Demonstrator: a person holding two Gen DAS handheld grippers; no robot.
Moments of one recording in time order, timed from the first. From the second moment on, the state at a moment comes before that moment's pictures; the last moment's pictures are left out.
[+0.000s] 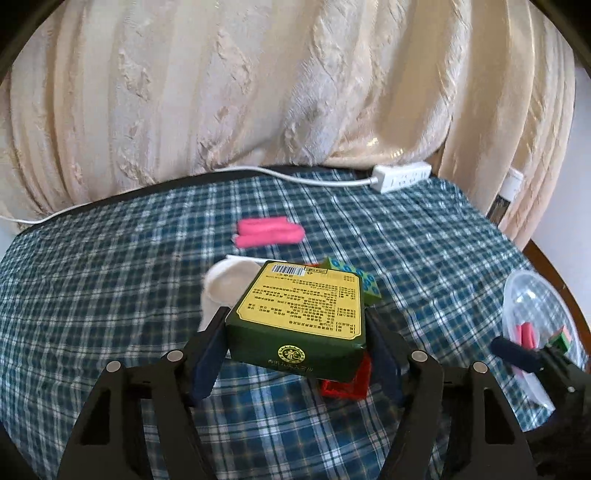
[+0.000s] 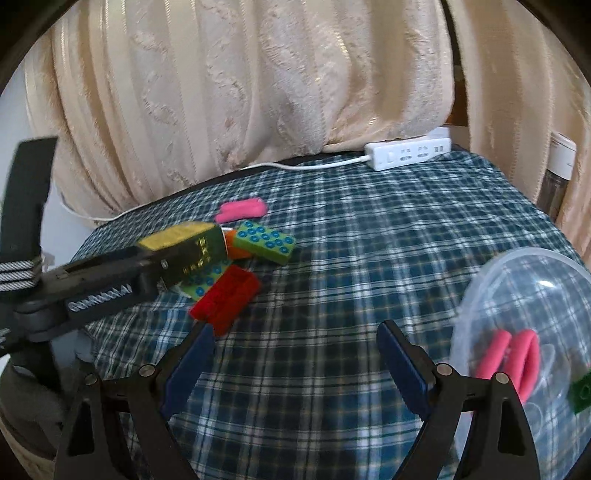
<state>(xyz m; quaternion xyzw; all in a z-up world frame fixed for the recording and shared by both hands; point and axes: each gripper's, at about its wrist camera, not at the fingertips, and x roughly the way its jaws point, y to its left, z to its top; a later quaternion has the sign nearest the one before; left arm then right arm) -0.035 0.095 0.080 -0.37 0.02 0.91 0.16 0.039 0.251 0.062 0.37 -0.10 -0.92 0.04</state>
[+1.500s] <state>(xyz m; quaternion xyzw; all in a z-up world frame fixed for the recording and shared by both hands) -0.037 0.050 0.087 -0.37 -0.03 0.92 0.14 -0.016 0.212 0.039 0.44 -0.05 -0.90 0.04</state>
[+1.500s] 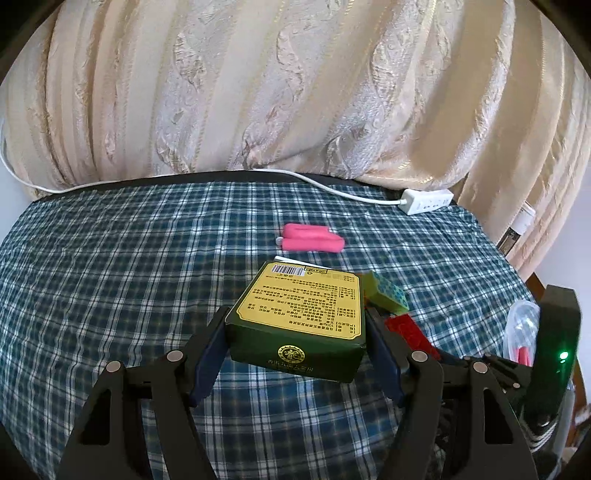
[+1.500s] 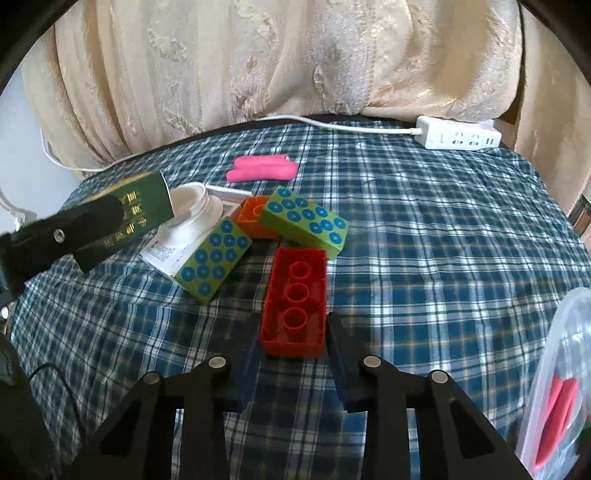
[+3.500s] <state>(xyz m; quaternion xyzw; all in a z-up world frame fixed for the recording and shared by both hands) 0.034 0.256 0.111 -0.35 0.10 0.87 0.32 0.137 0.417 0.064 0.33 -0.19 -0.91 -0.16</state>
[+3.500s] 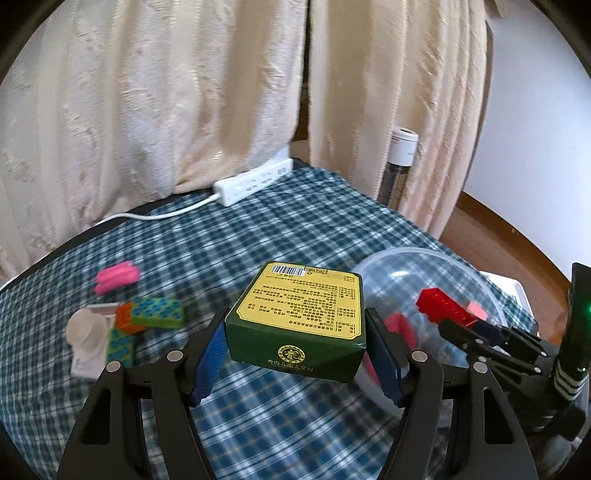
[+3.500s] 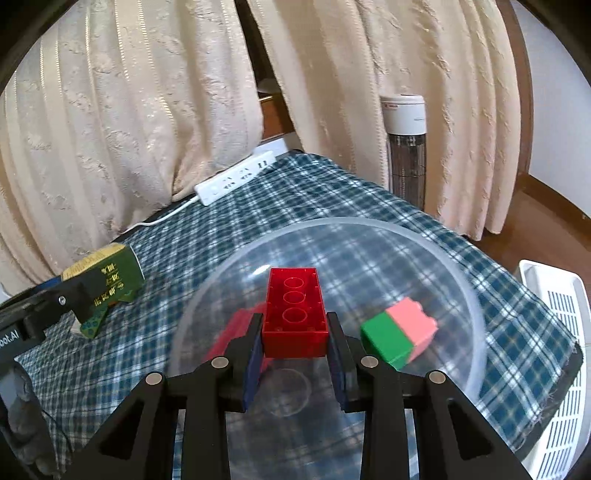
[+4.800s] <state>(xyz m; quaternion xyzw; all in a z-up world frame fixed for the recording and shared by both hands) 0.021 0.317 0.086 -0.41 0.08 0.82 0.38 0.148 0.440 0.059 0.32 -0.23 -0.91 -0.15</state>
